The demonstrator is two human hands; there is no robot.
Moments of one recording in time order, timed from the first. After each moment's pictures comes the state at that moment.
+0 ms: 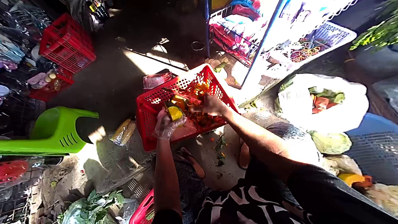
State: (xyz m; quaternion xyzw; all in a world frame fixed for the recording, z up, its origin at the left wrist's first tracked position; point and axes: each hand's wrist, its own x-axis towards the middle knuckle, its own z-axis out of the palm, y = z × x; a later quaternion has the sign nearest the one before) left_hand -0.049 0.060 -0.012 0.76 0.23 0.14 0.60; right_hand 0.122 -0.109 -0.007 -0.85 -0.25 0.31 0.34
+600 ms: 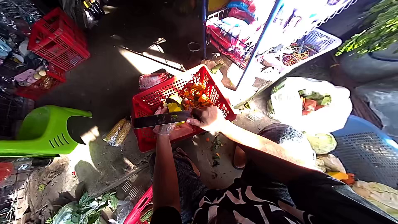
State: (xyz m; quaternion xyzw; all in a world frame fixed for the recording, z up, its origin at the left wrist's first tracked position) left_hand -0.041 0.040 -0.010 0.65 0.33 0.24 0.64; right_hand 0.083 -0.131 -0.002 -0.82 -0.50 0.14 0.26
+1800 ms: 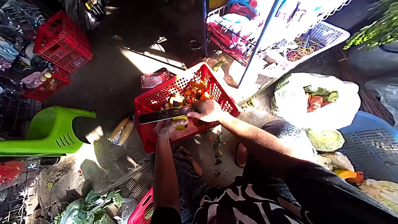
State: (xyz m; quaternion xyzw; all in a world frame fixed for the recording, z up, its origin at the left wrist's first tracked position) left_hand -0.043 0.064 -0.030 0.68 0.16 0.11 0.71; right_hand 0.108 -0.114 -0.020 -0.80 -0.51 0.17 0.27
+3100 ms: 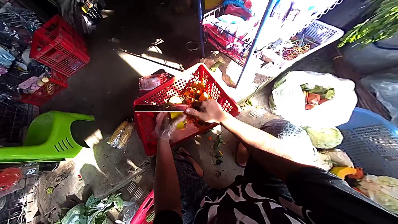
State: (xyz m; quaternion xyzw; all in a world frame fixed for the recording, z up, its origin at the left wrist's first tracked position) left_hand -0.038 0.055 -0.023 0.76 0.28 0.12 0.58; right_hand 0.108 -0.121 0.000 -0.82 -0.42 0.24 0.29
